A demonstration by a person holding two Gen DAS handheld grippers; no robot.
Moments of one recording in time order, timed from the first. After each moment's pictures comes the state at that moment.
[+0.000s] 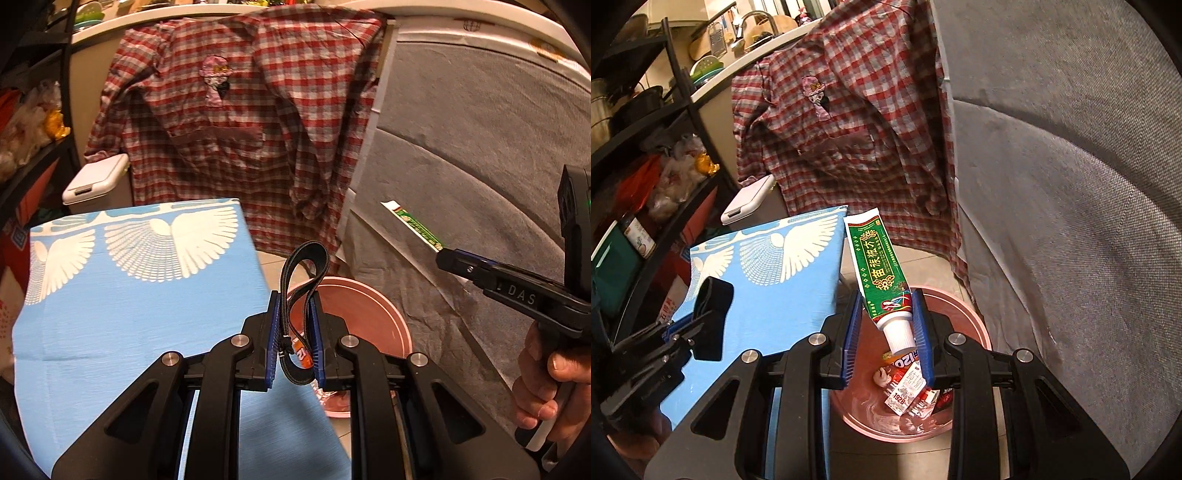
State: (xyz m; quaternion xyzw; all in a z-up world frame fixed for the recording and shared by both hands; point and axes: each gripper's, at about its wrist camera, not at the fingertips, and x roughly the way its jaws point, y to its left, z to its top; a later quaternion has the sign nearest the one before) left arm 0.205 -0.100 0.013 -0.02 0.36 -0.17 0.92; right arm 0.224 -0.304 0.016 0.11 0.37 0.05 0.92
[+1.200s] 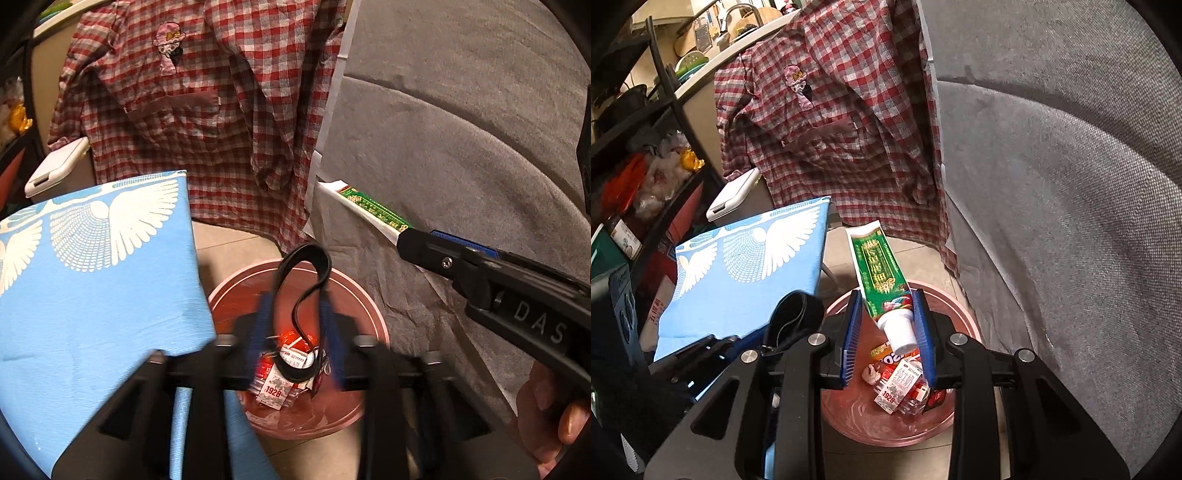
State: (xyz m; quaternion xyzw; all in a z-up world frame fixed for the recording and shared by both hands) left arm 0.234 -0.179 -0.026 0.00 0.41 -0.19 0.89; right arm 0.244 -0.318 -0.001 0.11 0.40 0.03 0.91
